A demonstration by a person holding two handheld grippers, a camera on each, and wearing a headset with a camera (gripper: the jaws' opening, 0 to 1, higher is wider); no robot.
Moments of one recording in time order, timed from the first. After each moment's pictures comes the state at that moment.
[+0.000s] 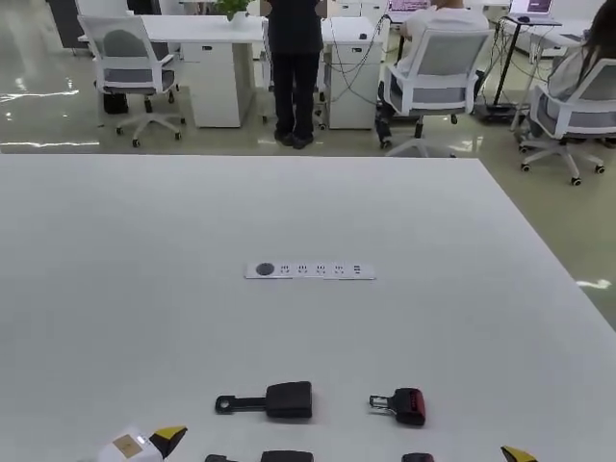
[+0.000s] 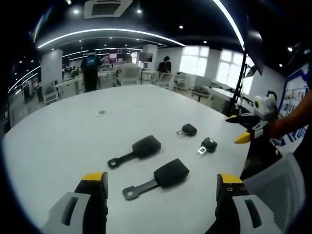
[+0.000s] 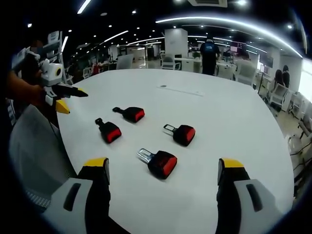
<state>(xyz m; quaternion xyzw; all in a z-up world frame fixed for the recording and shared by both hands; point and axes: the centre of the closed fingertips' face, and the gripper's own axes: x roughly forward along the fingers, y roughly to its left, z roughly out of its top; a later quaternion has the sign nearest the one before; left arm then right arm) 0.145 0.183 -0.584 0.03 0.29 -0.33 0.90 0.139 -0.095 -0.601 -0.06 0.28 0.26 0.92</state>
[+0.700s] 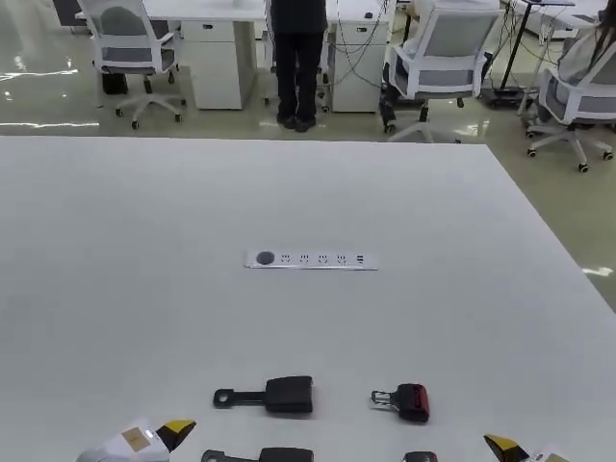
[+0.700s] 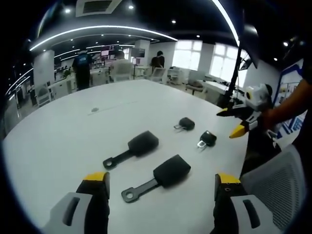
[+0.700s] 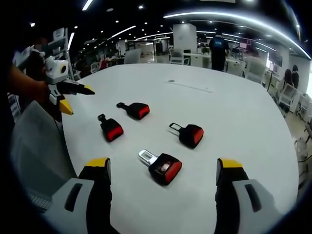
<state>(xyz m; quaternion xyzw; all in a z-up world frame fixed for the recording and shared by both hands) 0.152 0.172 -0.596 0.05 0.30 -0.36 0.88 0.157 -0.082 -0.618 -0.07 0.30 0.30 0.90</state>
